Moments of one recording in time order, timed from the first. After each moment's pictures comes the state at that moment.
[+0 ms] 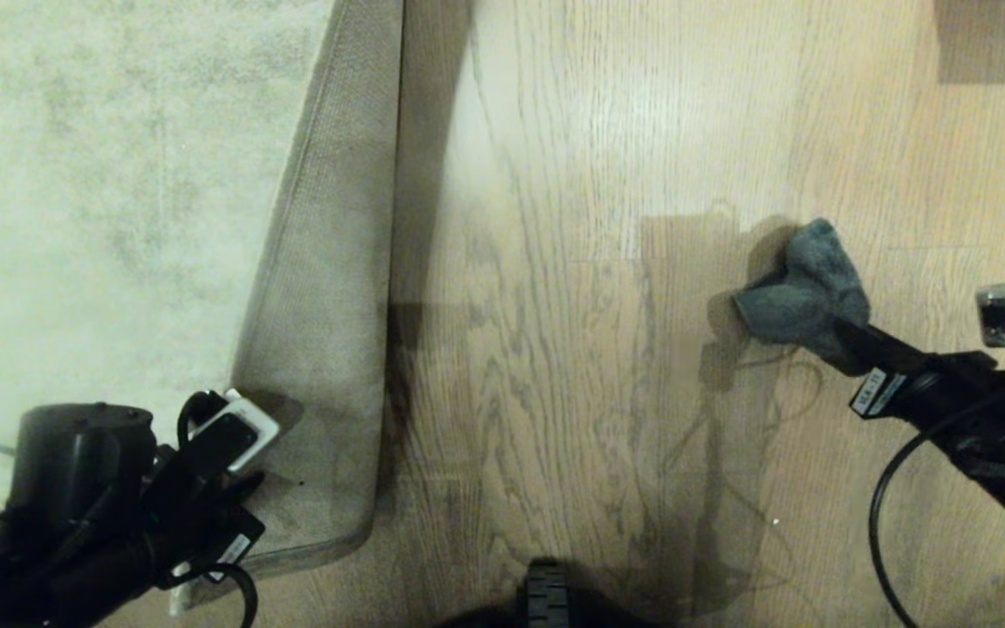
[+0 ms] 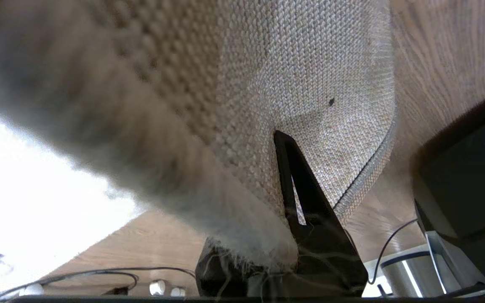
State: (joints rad) left arm -0.28 1.47 -0.30 -0.52 0.24 0.50; right arm 0.13 1.62 -0.22 -1.52 0.03 0.04
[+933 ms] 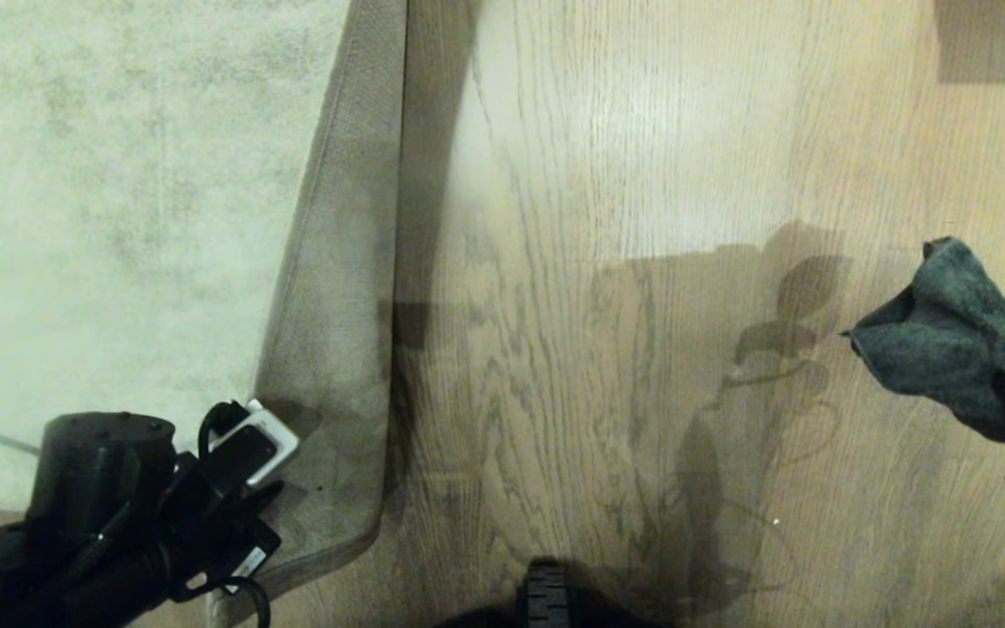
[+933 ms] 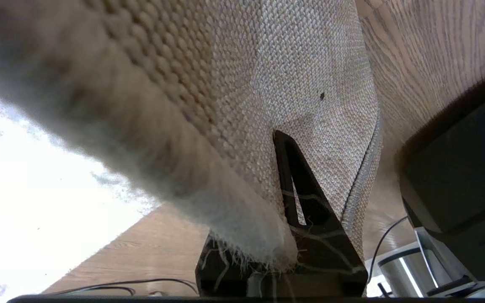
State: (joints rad) left arm -0.34 1.49 -0.28 -0.53 0.24 0.50; right arm -0.01 1.13 0.00 -1.25 0.04 0.02
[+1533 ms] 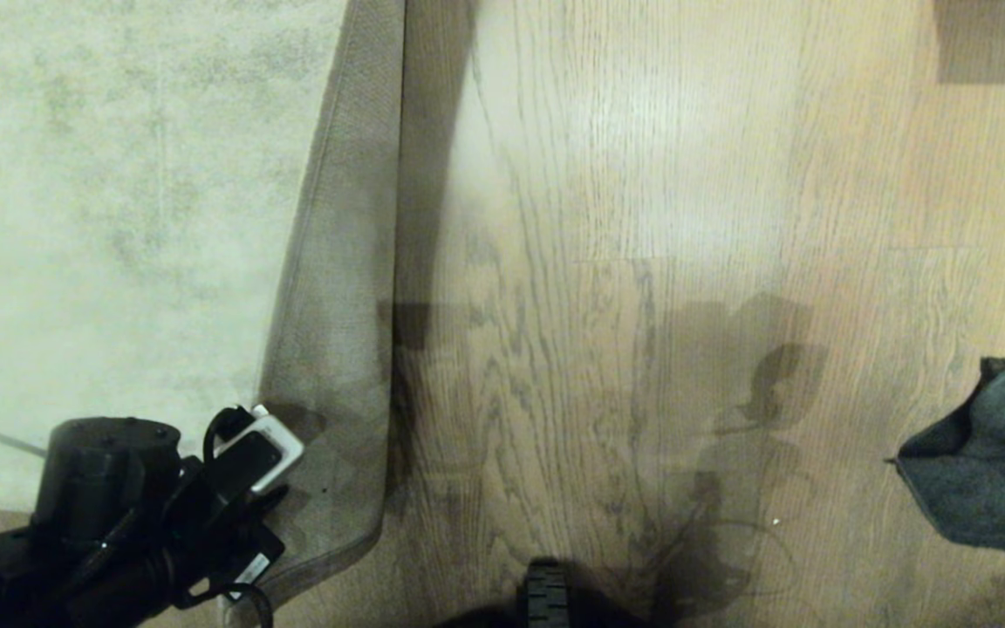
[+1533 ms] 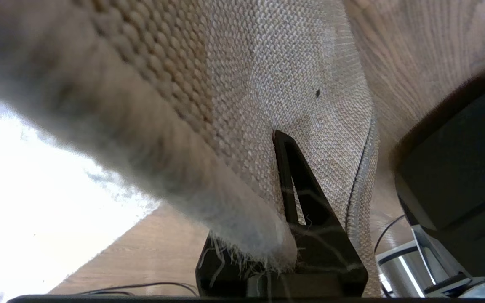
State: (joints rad) left arm -0.36 1.49 -0.27 -0.53 0.24 0.50; right arm 0.00 0.40 -0.01 -0.43 0.07 0.02
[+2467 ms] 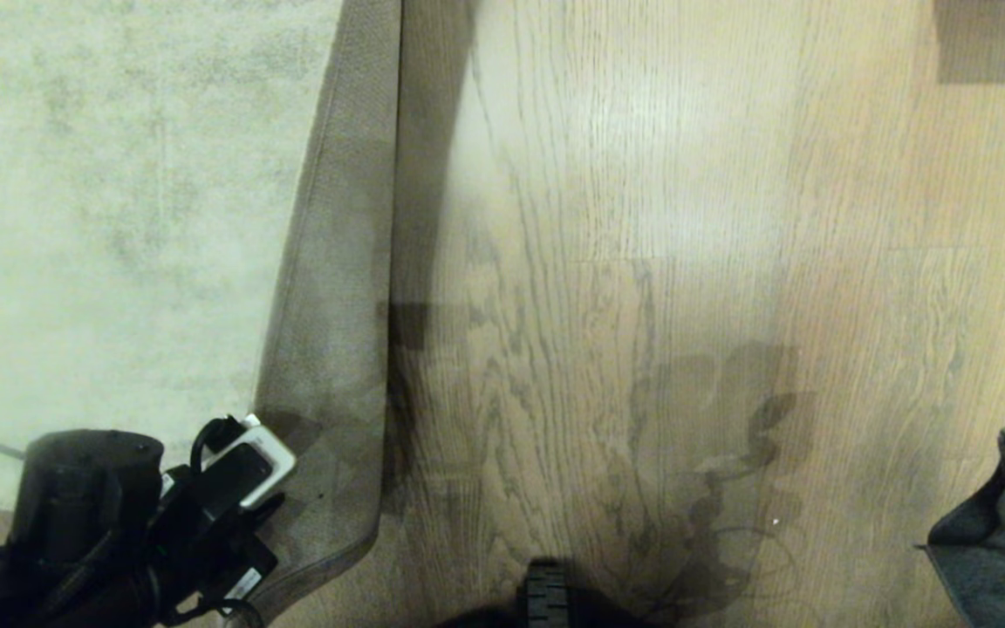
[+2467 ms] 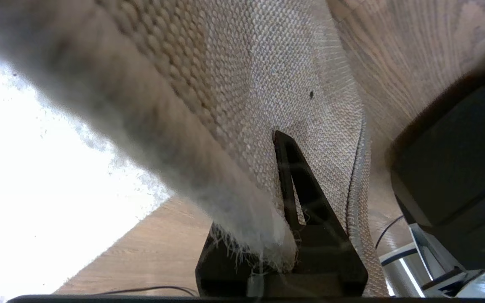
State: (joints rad) left arm -0.39 1.44 -0.24 -0.52 0.23 0.50; right arm 0.00 0.00 0.00 -0.01 -0.03 -0.03
